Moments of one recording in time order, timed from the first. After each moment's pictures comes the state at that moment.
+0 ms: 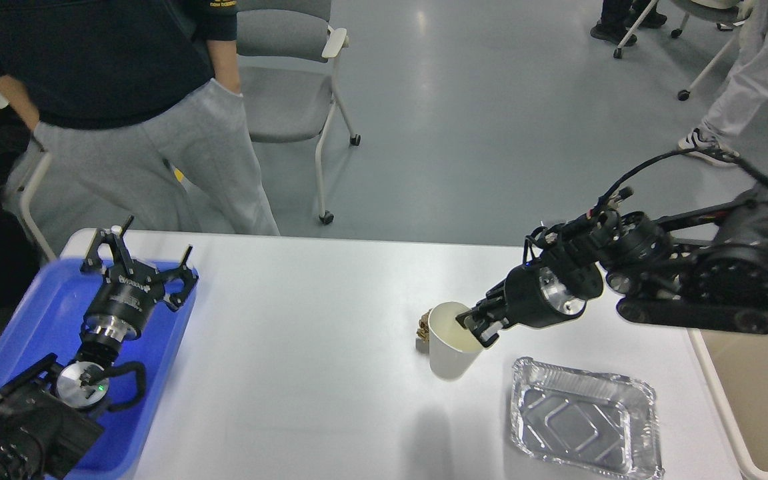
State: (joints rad) left arm -0.56 0.27 -0.94 -0.27 -0.14 -0.79 -0.32; right arm 1.64 -0.48 -0.56 1.47 -1.27 0.21 0.16
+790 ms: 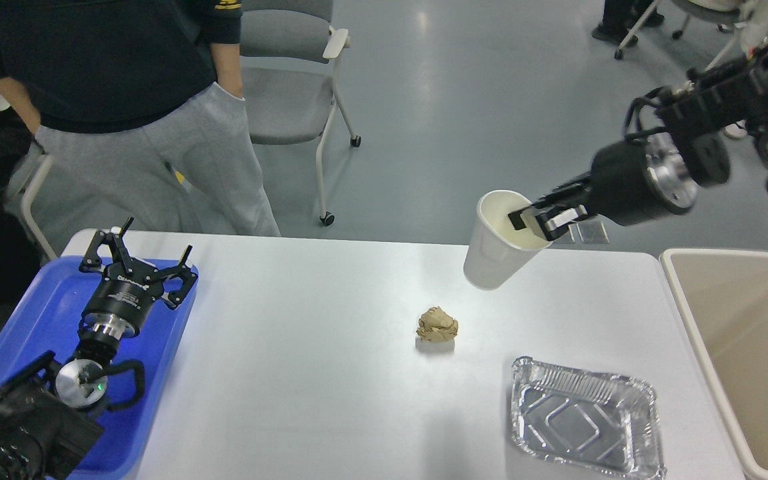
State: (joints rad) left arm -0.56 0.28 -0.94 -0.27 -0.14 -0.79 -0.32; right arm 1.84 -0.88 -0.34 1.56 -1.16 0.46 0.16
